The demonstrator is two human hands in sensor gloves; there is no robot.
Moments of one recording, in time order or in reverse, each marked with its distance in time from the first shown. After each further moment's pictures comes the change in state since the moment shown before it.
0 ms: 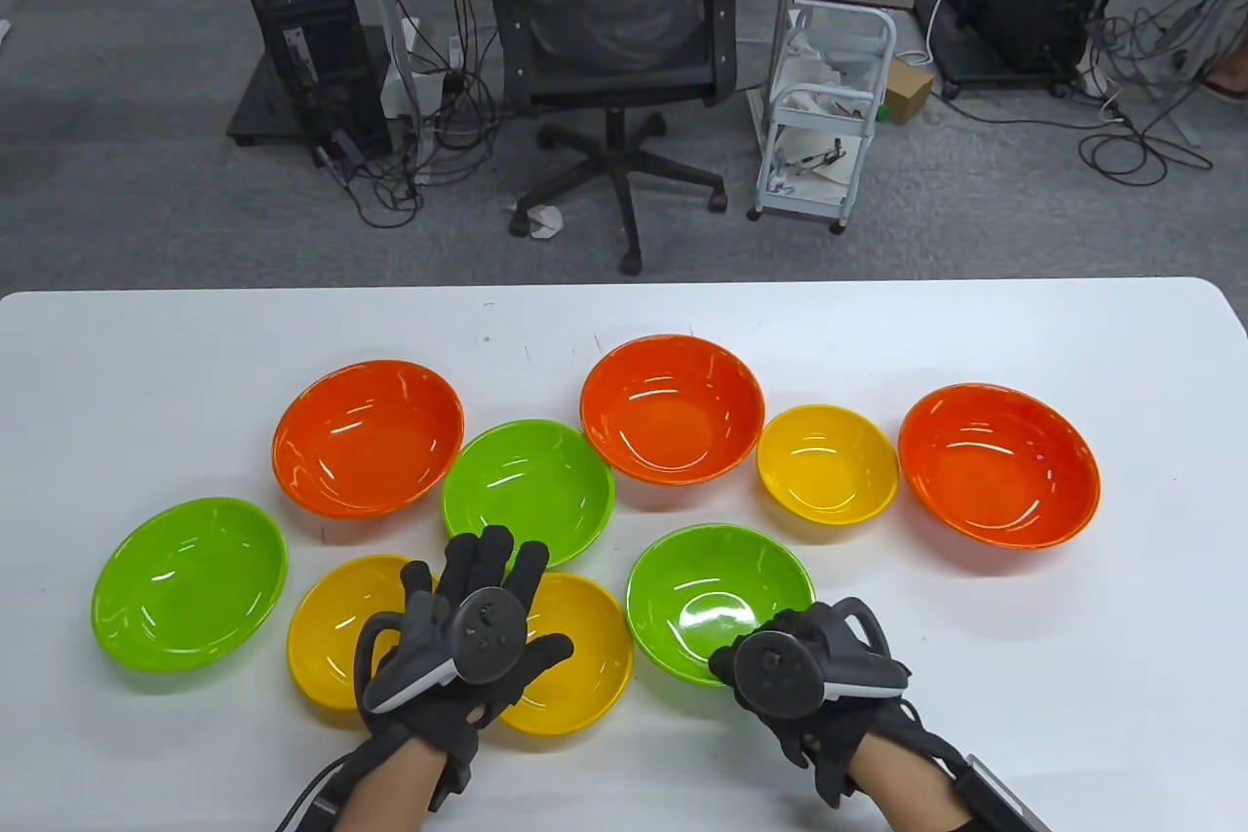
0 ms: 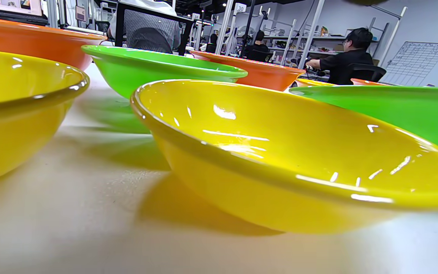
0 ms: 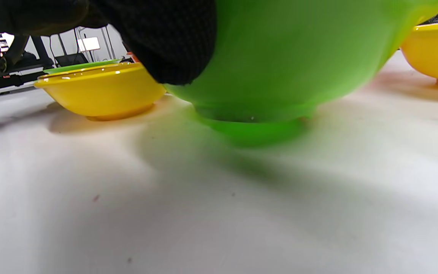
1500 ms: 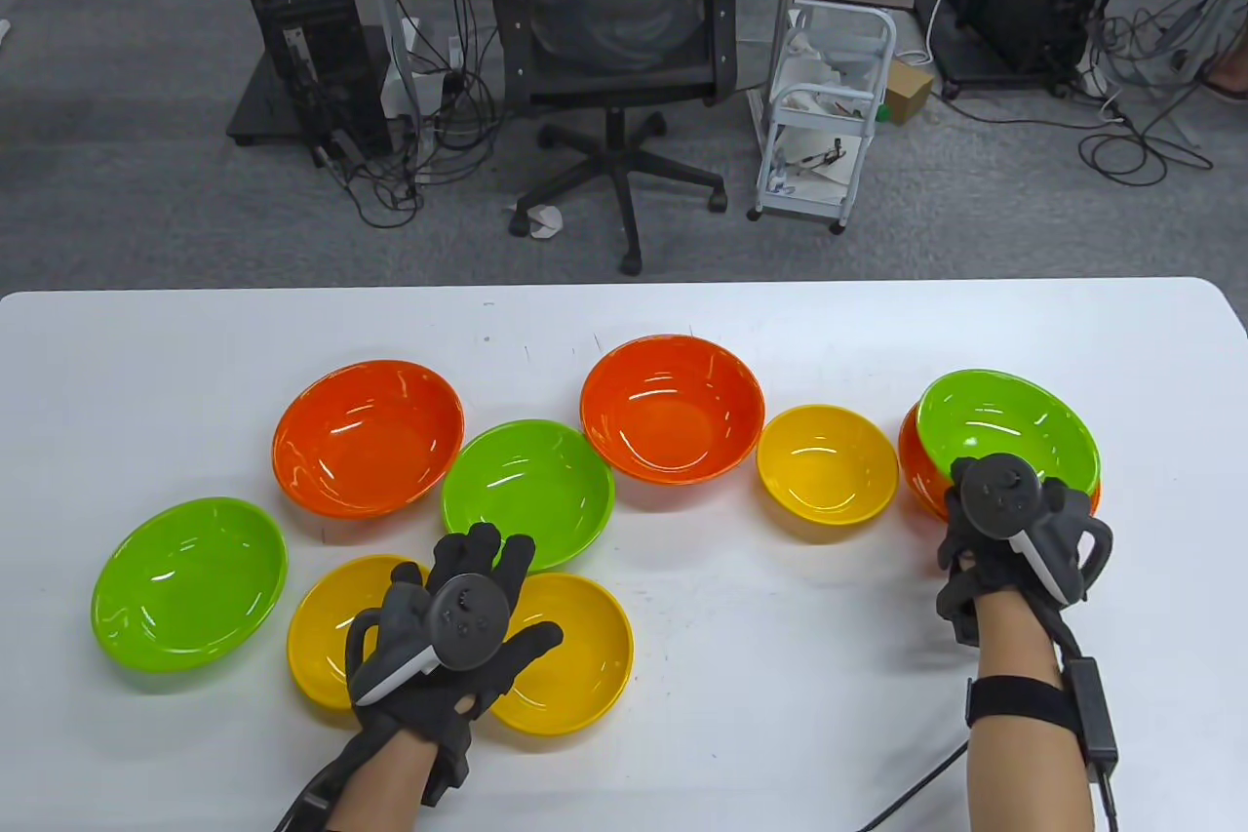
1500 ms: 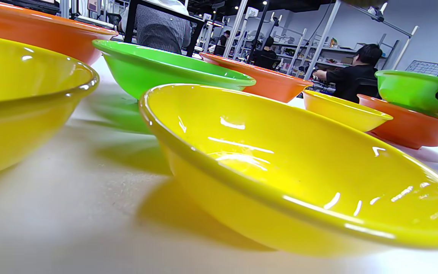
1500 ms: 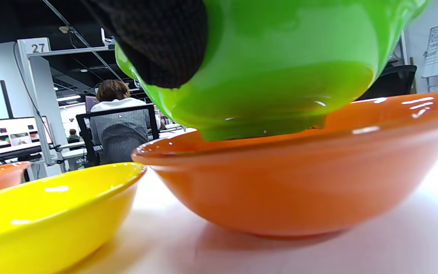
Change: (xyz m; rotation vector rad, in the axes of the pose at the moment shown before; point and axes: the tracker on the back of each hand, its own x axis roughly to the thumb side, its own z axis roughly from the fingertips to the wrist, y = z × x) left_hand -0.013 0.001 -0.003 0.001 0.022 0.083; right_hand -0.204 -0.060 0.054 -0.488 0.942 0.013
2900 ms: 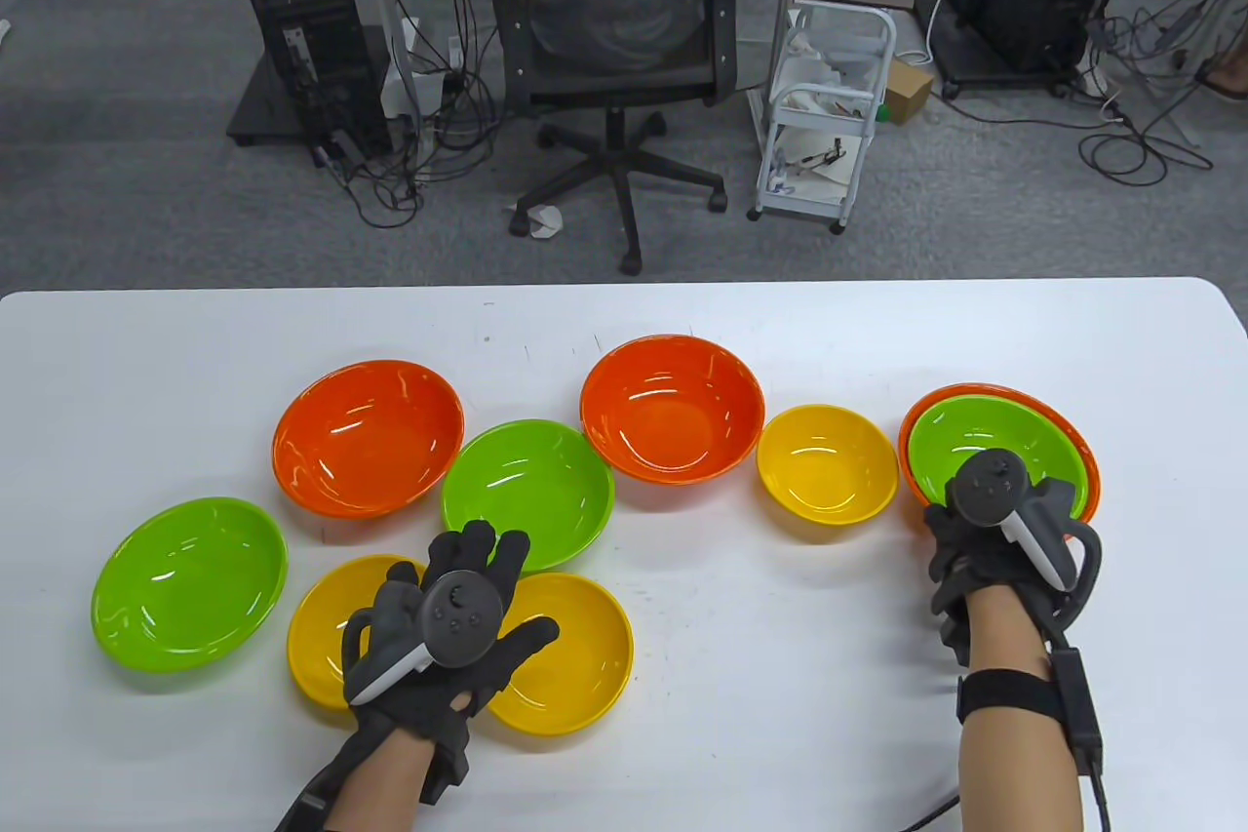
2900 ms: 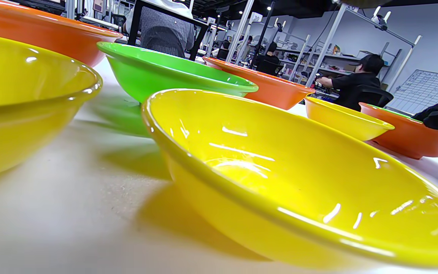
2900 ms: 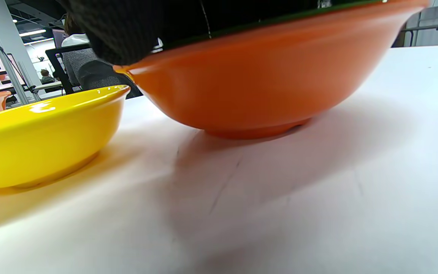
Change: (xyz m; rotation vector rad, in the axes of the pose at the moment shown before) left_hand -0.004 0.001 0.000 0.013 0.010 0.026; right_hand -0.004 0.019 0.000 0.263 0.070 0.022
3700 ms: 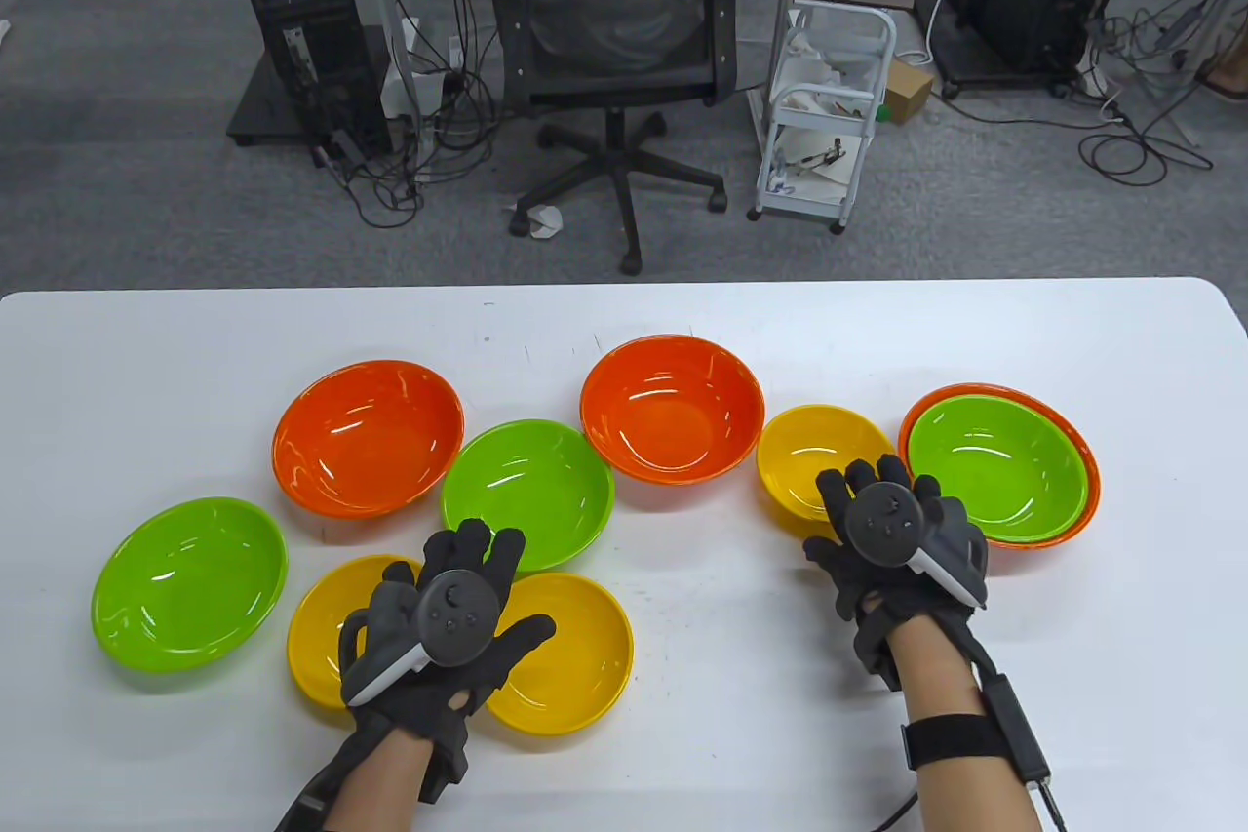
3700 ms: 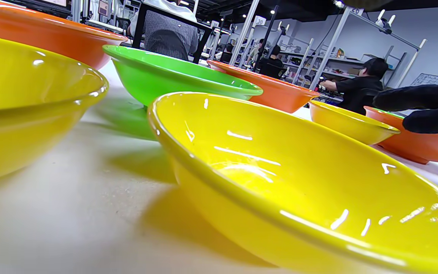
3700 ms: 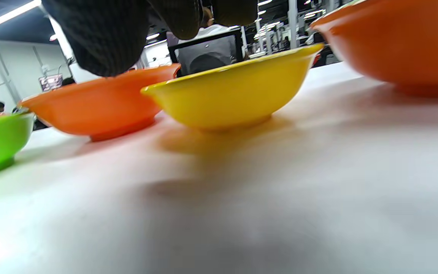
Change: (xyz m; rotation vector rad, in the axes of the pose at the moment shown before) left_hand -0.004 0.001 0.001 0.011 0.014 0.002; right_hand 0.084 0.035 0.036 0.065 -0.428 -0.034
